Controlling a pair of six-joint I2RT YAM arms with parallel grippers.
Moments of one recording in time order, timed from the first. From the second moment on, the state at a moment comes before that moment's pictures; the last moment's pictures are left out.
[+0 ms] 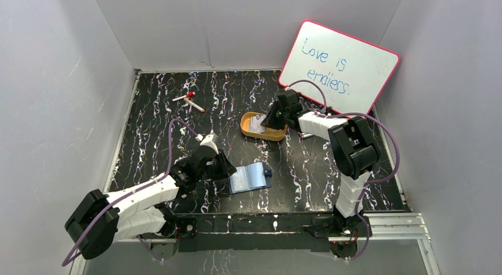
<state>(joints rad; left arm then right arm) -0.78 1.07 0.42 -0.02 -0.04 -0.88 0.50 1.89 1.17 -0.04 -0.16 0.82</state>
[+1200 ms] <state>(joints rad) -0.78 1.10 0.42 0.00 -0.03 -0.88 0.48 1.91 1.16 -0.11 -0.19 0.77</state>
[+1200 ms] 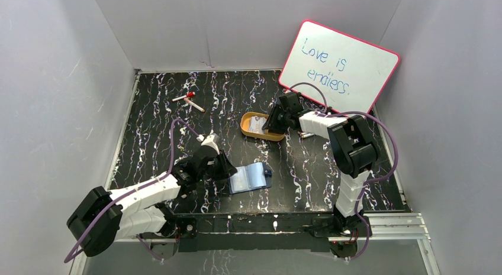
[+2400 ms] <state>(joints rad) -0.78 1.10 0.42 0.00 -0.02 -0.89 0.52 1.99 1.31 -0.19 -0.12 0.74</state>
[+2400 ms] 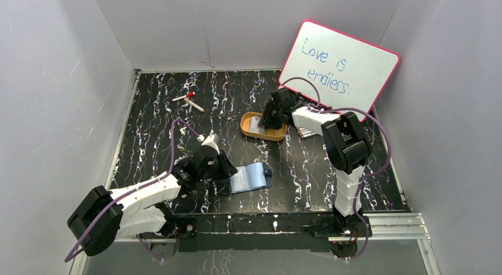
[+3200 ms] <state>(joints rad) -0.78 1.11 0.42 0.00 -0.02 -0.89 0.50 1.90 1.23 -0.17 -0.12 0.74</state>
